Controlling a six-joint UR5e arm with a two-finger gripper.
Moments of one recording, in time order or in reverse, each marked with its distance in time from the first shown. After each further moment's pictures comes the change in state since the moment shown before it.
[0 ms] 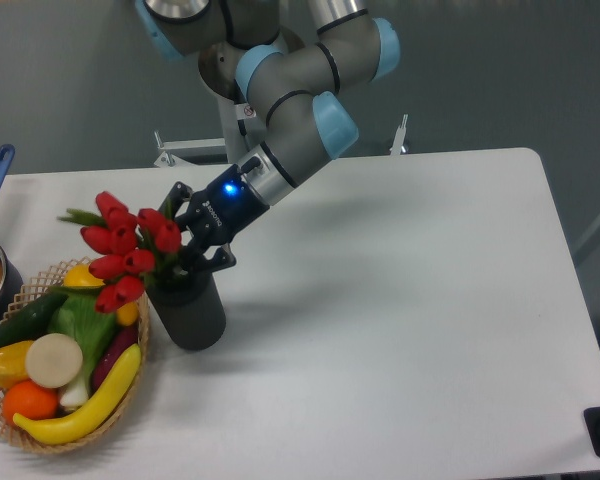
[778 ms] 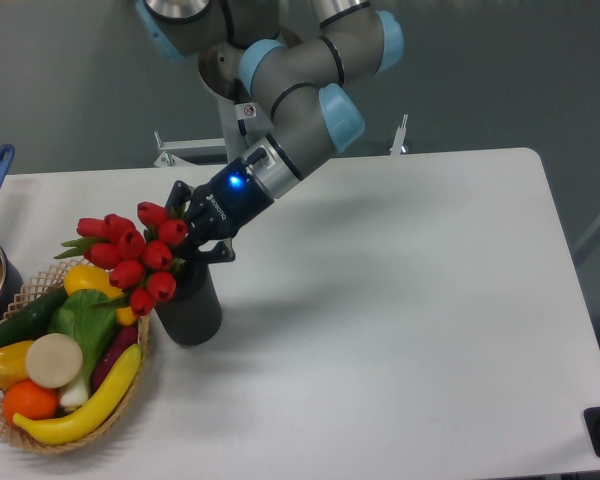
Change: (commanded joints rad) arm 0.026 0.037 0.000 0.000 -0.081 -0.011
